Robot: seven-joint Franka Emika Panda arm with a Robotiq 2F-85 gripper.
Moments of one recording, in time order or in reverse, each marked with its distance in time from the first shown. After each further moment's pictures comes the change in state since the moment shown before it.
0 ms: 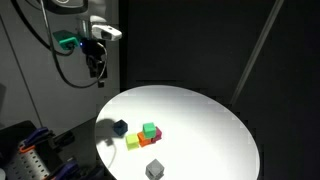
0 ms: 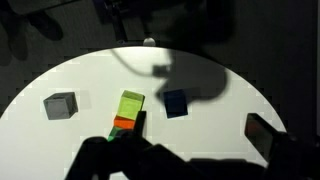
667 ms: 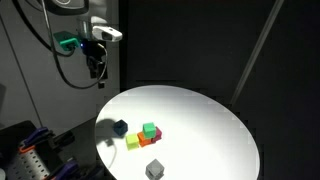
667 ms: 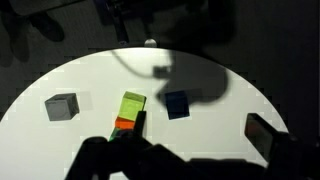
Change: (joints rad) arm -0.003 0.008 -0.001 0.001 -0.005 0.000 0.000
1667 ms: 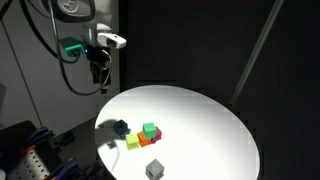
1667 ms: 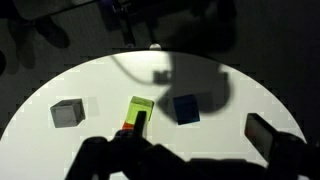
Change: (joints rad) arm -0.012 0.060 -0.021 0.008 -0.022 0.019 0.001
